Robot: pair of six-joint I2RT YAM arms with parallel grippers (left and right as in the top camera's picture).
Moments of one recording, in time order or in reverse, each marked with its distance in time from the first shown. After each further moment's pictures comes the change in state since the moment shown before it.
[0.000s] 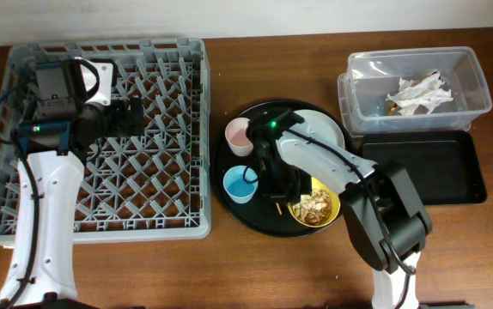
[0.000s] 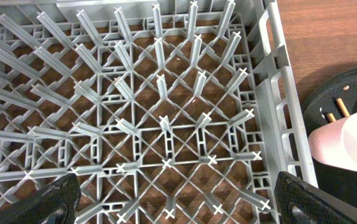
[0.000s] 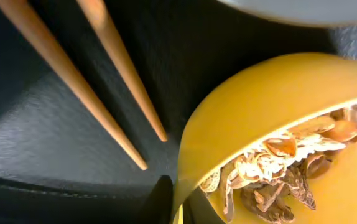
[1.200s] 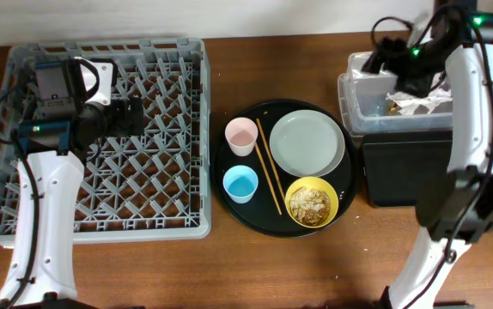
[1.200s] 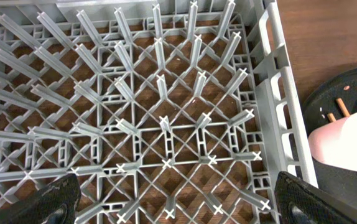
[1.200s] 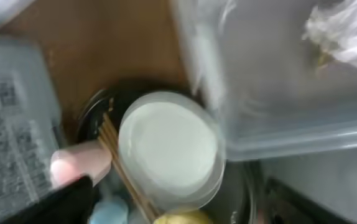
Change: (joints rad) left arm 0.000 0.000 0.000 0.000 0.000 0.000; right arm -0.684 0.028 0.776 -0.203 -0.306 -0.389
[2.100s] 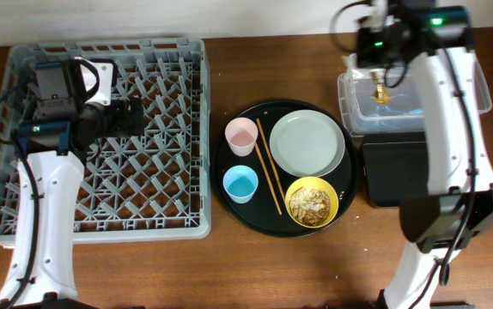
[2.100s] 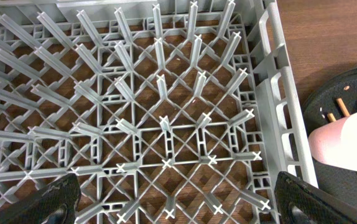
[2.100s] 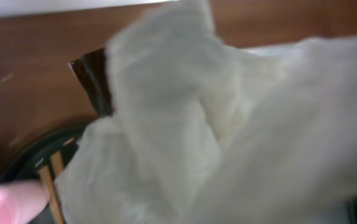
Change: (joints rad) left arm 0.000 0.000 0.000 0.000 0.000 0.000; right arm 0.143 -0.046 0.053 0.180 0.401 -0.114
